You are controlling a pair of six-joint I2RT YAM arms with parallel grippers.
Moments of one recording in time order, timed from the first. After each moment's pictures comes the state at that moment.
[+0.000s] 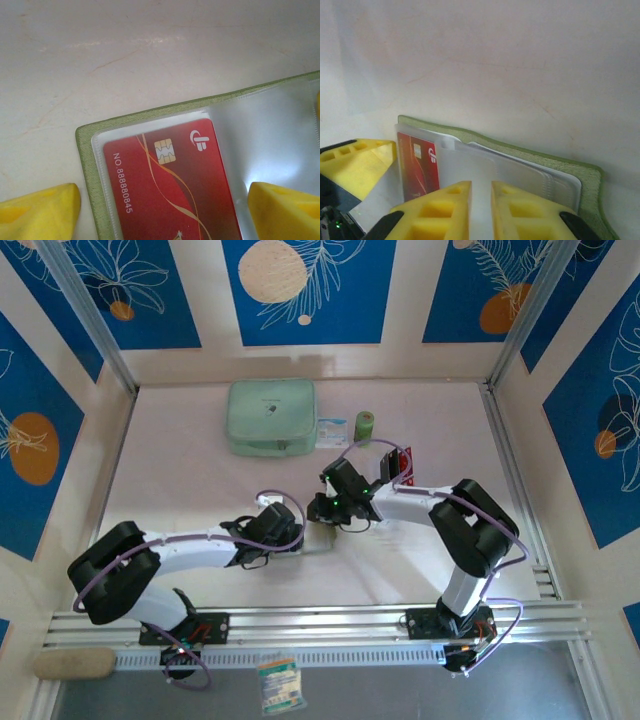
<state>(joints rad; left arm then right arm) -0.89 1.43 0.57 -0.15 -0.26 -0.75 0.73 1.73 0.92 -0.16 -0.34 0.81</state>
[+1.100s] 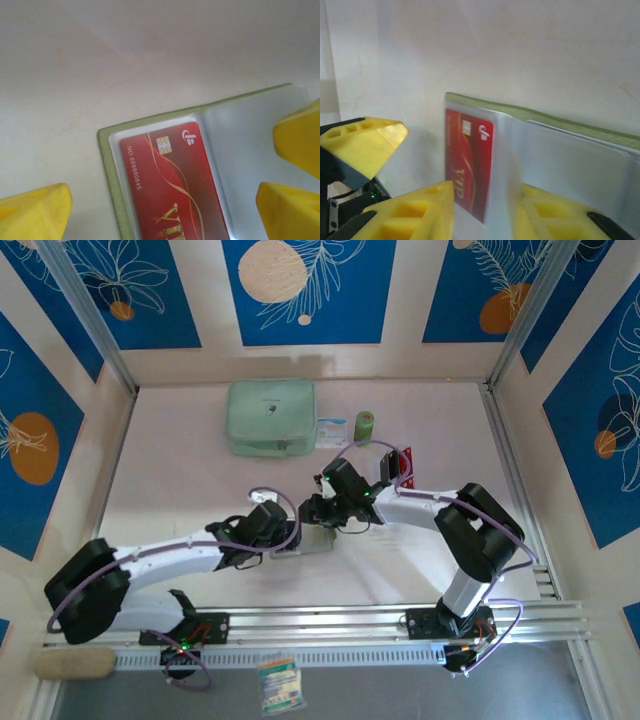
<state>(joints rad) -0.90 1.24 0.57 -0.25 -0.28 -0.73 0.76 1.68 0.90 -0.10 -0.44 0.83</state>
